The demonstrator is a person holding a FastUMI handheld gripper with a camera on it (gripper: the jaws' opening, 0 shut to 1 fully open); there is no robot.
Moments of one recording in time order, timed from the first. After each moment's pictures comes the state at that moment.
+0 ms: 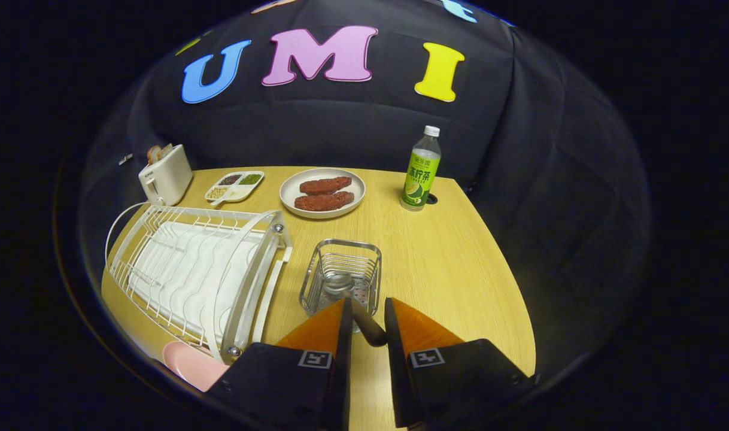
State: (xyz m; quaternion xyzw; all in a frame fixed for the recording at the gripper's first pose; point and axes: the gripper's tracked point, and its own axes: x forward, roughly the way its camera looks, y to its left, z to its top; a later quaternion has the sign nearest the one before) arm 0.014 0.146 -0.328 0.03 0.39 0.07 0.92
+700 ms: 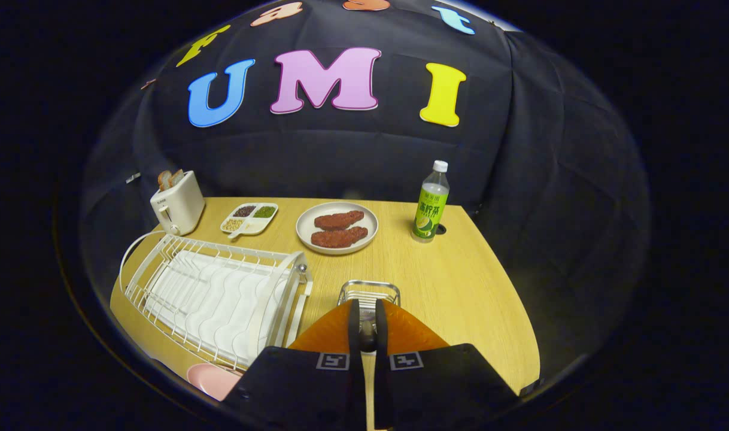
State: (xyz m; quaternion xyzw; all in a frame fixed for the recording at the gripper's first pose) arm 0.045 0.153 -0.259 0.07 0.32 0.07 0.94
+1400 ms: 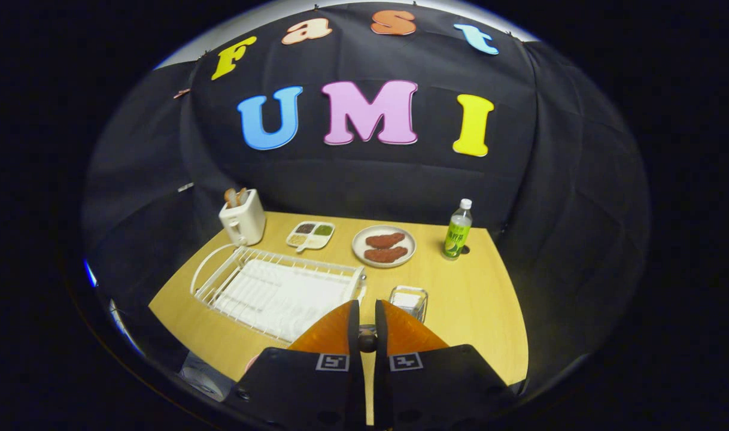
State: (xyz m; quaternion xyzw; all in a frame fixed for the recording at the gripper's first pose) arm -0.070 0.185 -0.139 0.08 0.33 0.21 0.92
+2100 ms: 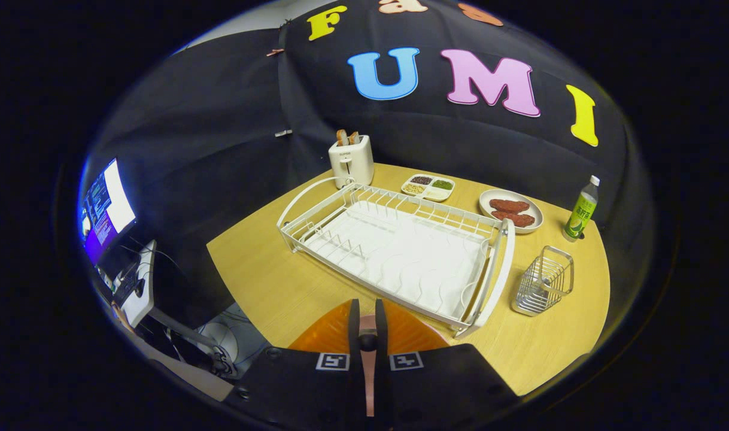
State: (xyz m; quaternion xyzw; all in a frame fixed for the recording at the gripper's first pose) arm -0.156 0.352 -0.212 0.05 0.33 0.40 0.85
